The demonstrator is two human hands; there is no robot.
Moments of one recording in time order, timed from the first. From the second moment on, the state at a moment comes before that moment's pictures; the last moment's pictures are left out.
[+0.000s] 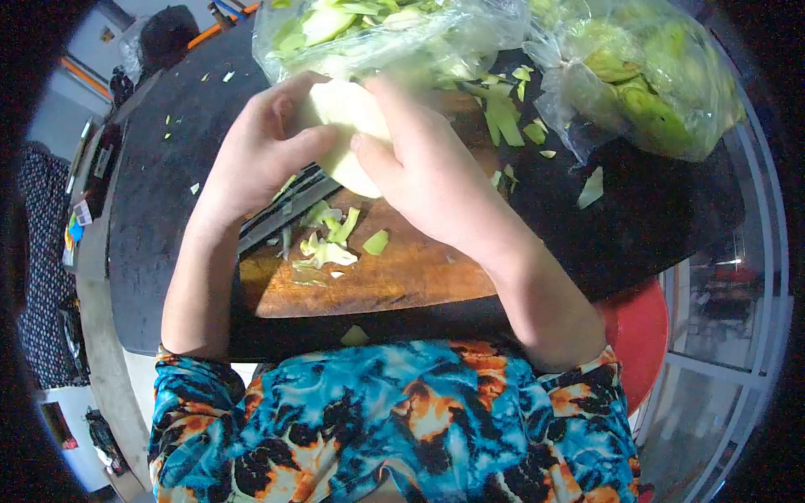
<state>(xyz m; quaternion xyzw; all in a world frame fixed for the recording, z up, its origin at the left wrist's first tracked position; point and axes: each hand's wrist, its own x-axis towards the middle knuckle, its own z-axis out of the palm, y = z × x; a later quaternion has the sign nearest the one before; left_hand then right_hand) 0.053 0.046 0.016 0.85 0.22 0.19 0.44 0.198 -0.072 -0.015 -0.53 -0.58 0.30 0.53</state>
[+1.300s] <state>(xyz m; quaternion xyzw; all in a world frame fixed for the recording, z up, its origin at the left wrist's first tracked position) 0.058 0.058 0.001 0.81 0.20 0.23 0.51 0.225 -0.060 -0.015 -0.50 -0.49 0.38 0.60</state>
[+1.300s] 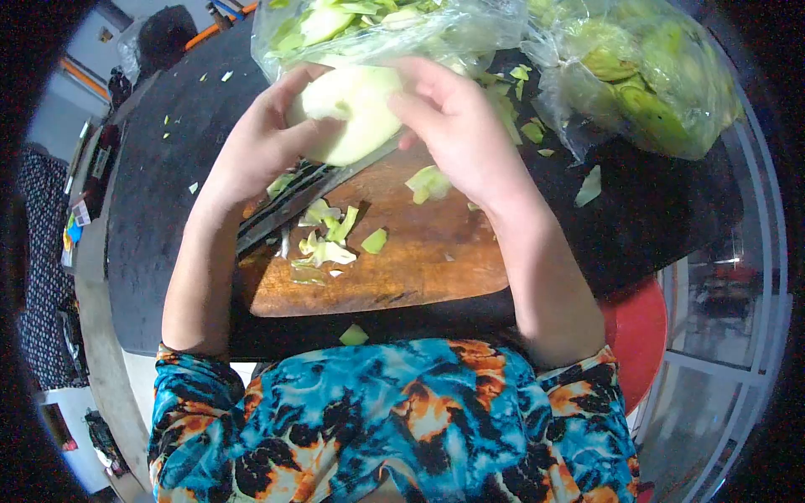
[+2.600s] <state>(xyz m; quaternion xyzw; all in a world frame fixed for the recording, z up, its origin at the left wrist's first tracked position) 0.070 0.040 -0.005 0.91 0.09 0.38 0.09 0.211 -0.067 -0.019 -0.49 -0.38 0.52 0.59</state>
